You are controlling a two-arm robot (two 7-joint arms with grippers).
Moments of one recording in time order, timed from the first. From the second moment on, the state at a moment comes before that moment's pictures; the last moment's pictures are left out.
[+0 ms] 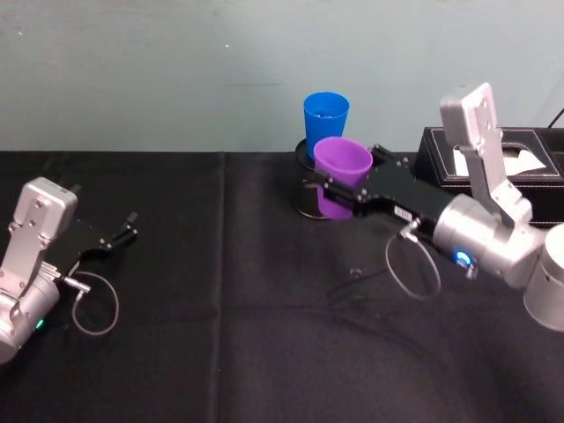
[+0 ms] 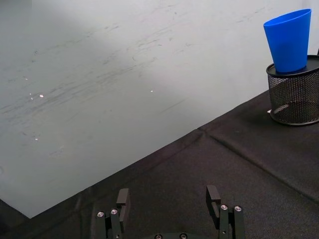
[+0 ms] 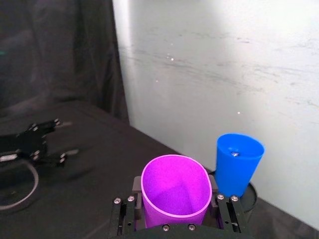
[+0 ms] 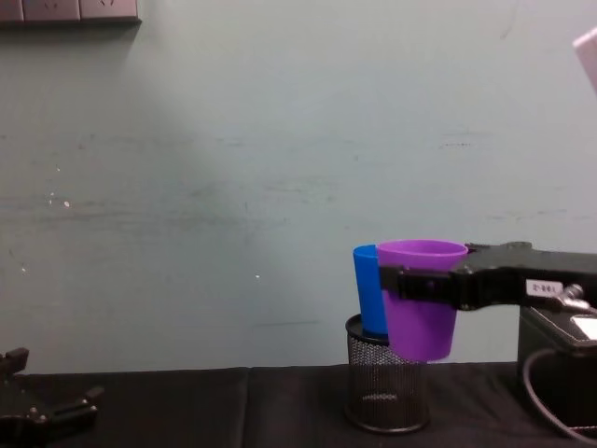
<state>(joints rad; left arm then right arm) -0.20 0.60 0.45 -1.41 -0.25 -0.12 0.03 0.34 0.44 -0.39 -1.56 0.39 0.15 0.42</state>
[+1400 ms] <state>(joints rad) -0.20 0.60 0.45 -1.41 -0.25 -0.12 0.03 0.67 0.28 -0.42 -1.10 0.34 0.11 0.45</state>
